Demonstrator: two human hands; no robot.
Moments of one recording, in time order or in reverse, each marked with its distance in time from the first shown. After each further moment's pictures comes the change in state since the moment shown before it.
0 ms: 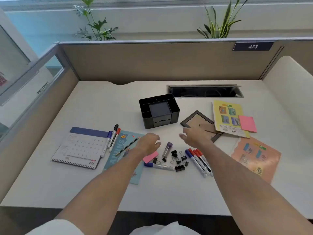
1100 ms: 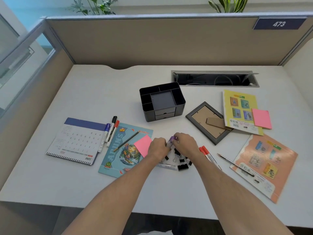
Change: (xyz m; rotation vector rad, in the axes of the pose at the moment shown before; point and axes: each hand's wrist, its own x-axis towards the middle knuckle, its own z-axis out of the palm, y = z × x) left_hand 0.025 0.024 0.058 -0.374 -0.059 -0.348; right_hand 0.026 -0.033 0.086 0.424 -0.020 0.055
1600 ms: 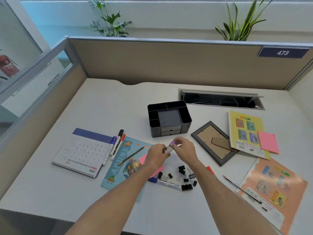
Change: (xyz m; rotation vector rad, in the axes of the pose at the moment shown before) left_hand 0.010 -0.007 -0.040 -0.089 0.203 0.124; right_hand 0.029 -0.034 -0.022 0.437 0.140 0.057
